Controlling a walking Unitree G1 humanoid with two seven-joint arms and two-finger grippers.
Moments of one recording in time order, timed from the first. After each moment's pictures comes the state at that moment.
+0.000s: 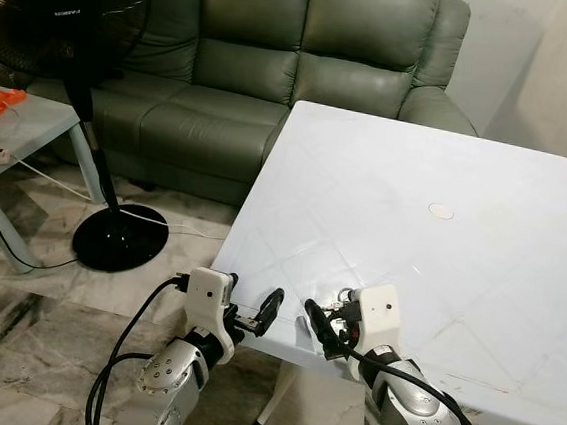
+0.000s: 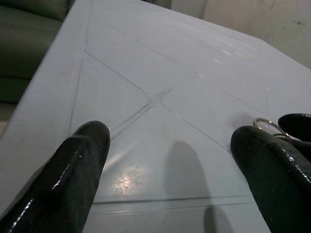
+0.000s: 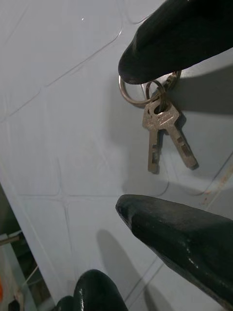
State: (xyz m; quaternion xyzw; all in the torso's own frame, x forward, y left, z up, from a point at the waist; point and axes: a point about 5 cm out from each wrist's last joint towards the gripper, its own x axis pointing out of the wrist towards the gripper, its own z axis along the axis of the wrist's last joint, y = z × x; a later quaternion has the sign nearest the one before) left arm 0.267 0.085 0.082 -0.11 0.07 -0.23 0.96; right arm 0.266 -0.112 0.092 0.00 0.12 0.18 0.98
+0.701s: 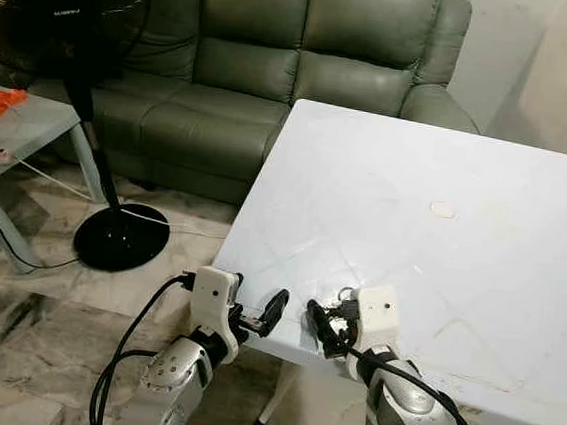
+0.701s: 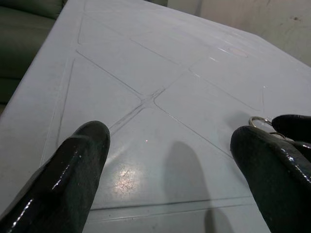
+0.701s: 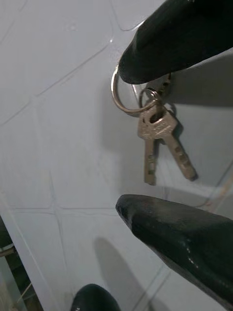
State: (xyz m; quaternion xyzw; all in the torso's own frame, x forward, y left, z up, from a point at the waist) left arm 0.268 0.082 0.084 -0.11 0.07 -0.24 0.96; right arm 0.269 -0.110 0.092 -0.01 0.13 0.16 0.98
